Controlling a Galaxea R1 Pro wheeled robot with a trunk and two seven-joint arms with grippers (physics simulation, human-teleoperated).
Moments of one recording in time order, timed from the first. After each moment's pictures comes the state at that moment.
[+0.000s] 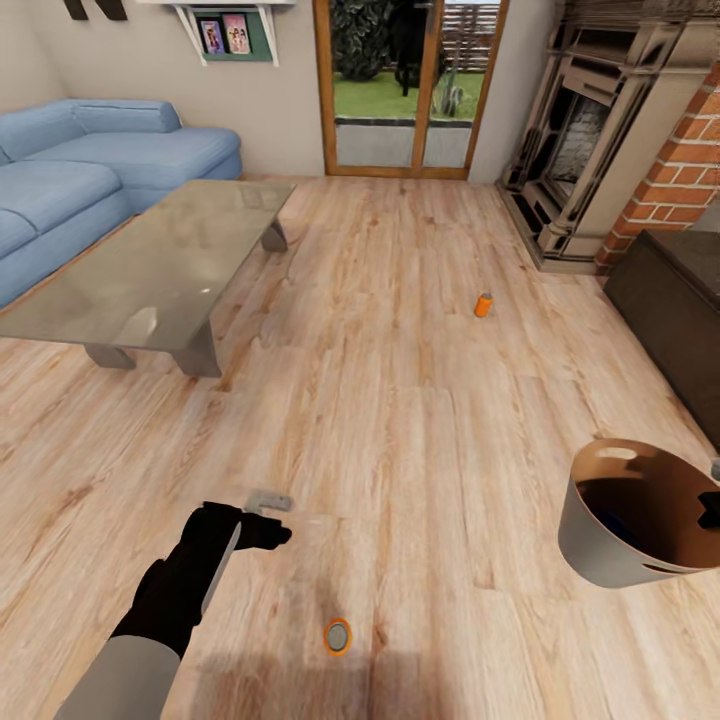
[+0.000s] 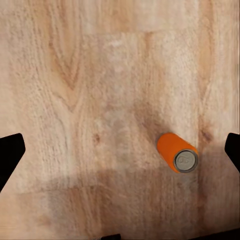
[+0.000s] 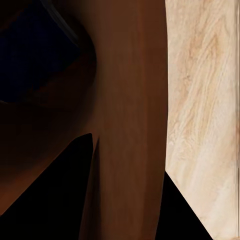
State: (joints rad) left arm -0.57 -0.02 -0.06 -1.10 -0.18 0.92 -0.22; right arm -0.86 -0.77 -0.03 -0.81 0.62 1.04 1.14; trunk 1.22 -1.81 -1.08
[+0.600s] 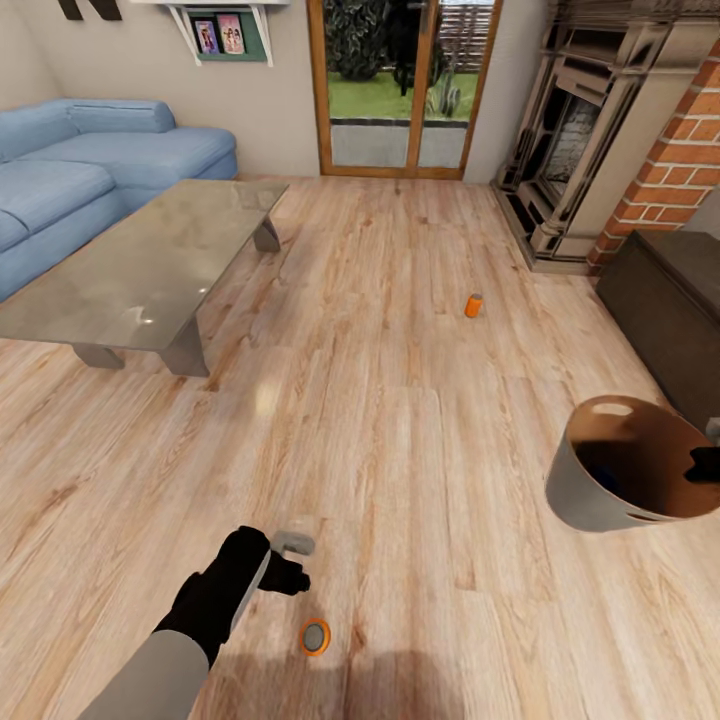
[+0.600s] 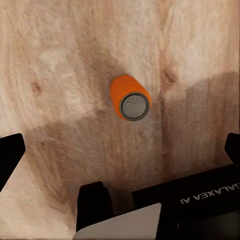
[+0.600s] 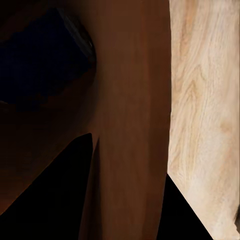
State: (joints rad) left arm -0.60 -0.08 -0.12 -0.81 -0.18 0.92 -0.20; right arm -1.00 -0.76 -0.03 -0.81 0.62 1.04 1.15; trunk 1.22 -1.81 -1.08
